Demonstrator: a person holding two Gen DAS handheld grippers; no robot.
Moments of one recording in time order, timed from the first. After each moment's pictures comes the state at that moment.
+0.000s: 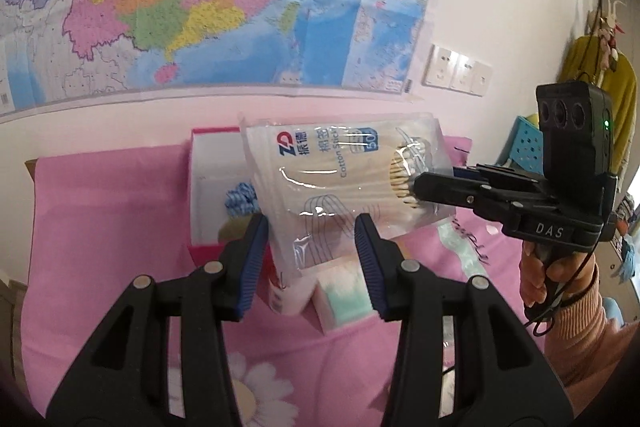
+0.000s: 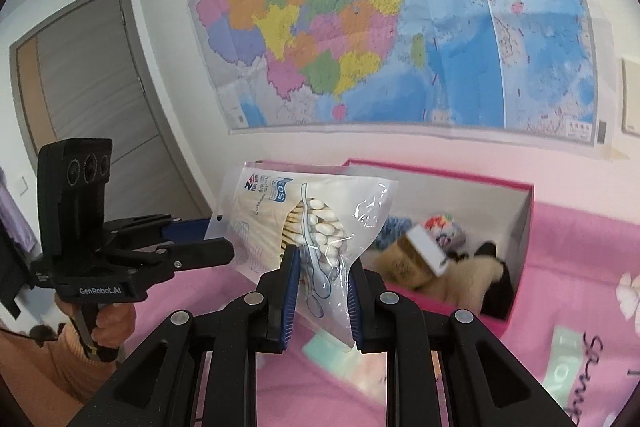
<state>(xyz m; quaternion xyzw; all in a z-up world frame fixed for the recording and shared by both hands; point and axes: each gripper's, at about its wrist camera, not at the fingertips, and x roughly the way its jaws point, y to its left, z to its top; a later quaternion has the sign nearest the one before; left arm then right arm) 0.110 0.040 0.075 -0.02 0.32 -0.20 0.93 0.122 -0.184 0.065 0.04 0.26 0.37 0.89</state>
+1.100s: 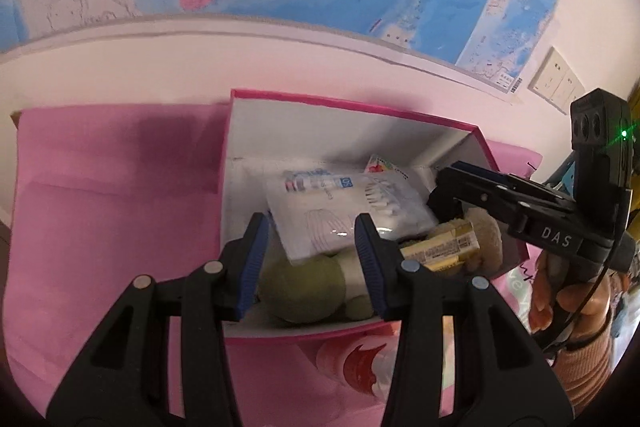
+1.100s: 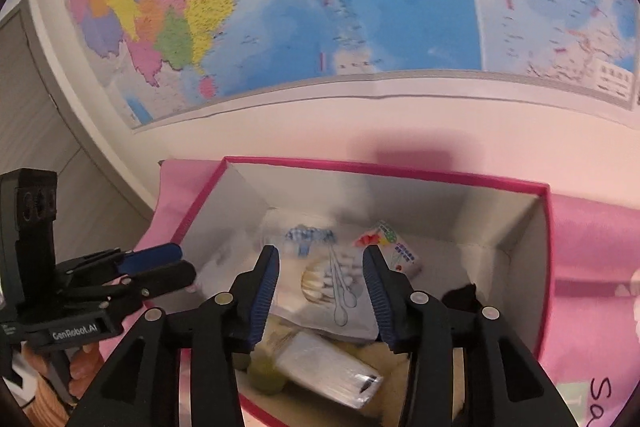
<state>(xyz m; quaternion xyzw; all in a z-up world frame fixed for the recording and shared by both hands) 0.229 0.049 0.020 -0.06 0.42 -0.12 0.90 0.278 -0.161 0.017 0.08 0.37 0.27 0.88</state>
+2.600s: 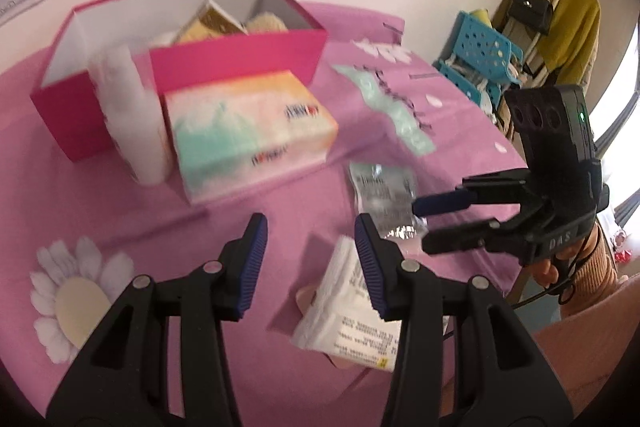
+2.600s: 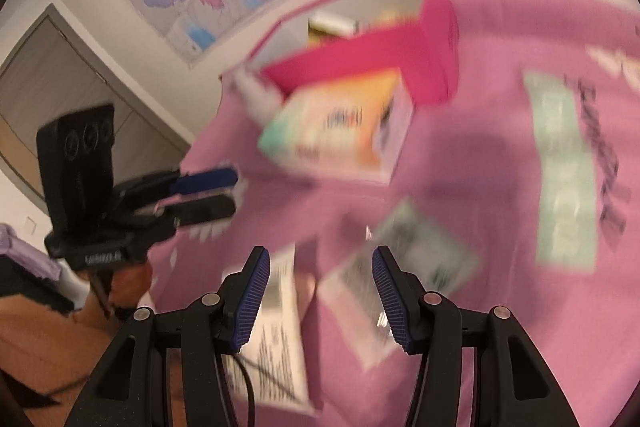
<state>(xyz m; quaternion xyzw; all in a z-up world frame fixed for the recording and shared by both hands) 0.043 -0.042 -0.026 0.02 0.44 -0.31 0.84 0.040 -0.260 -0.065 0.13 0.45 0.34 0.82</state>
